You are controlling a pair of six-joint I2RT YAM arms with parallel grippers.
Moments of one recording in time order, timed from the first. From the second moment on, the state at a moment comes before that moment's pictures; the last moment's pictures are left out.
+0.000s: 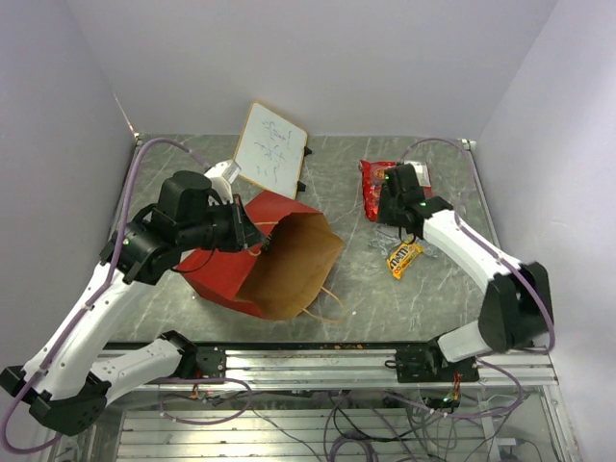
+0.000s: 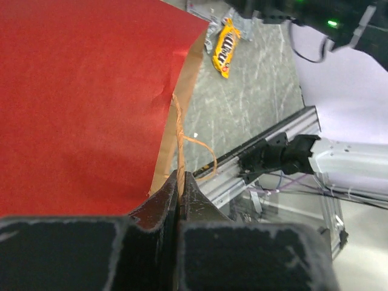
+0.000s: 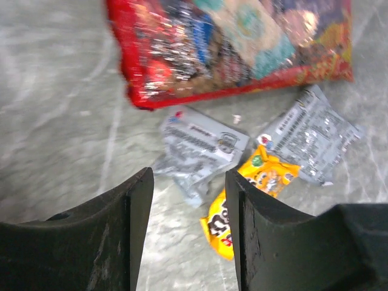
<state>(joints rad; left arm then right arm) -0.61 1.00 1.31 -0.89 0.23 -0.60 0.38 1.52 1.09 -0.50 0.40 0.39</state>
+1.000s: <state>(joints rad) -0.61 0.96 1.30 -0.84 0.12 -0.69 1.12 1.12 0.66 0.19 -0.23 -0.45</state>
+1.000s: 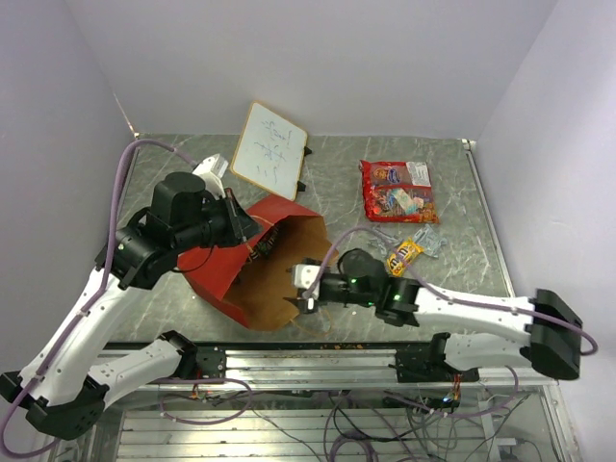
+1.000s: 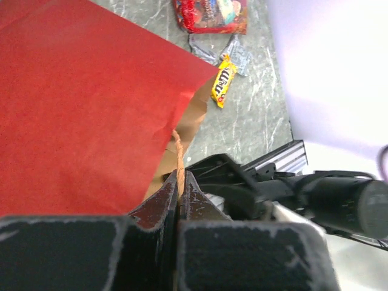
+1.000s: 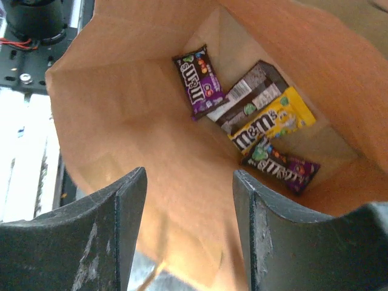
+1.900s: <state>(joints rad) -0.61 0.92 1.31 -0.77 0.21 -0.71 1.16 1.91 0.79 0.93 0.25 -0.60</state>
